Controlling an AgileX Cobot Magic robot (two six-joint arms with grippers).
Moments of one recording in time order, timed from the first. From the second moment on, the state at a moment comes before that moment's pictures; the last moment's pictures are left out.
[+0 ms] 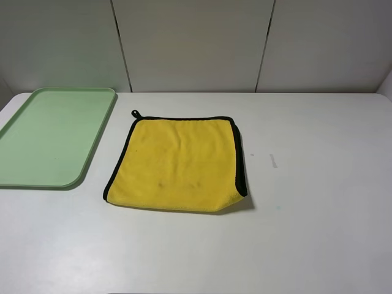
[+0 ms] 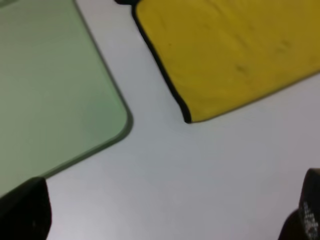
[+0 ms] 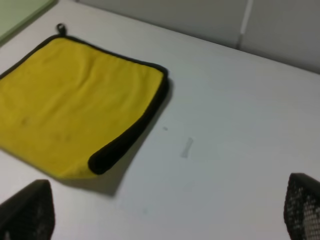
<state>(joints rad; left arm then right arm) -0.21 0.30 -0.68 -0.10 1.07 0.35 0.27 0.36 -0.67 0.17 0.92 -0.25</state>
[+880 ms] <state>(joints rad) -0.55 0.98 -0.70 0.34 0.69 0.74 0.46 1.10 -0.81 0.18 0.65 -0.84</state>
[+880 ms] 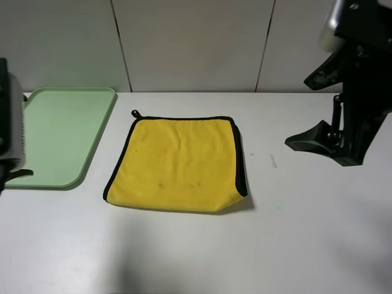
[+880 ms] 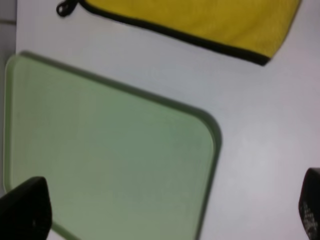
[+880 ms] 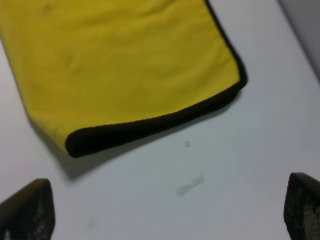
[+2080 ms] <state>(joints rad) -0.55 1.73 -0.70 0.34 0.25 1.08 0.55 1.71 -0.81 0.16 0.41 -1.14</state>
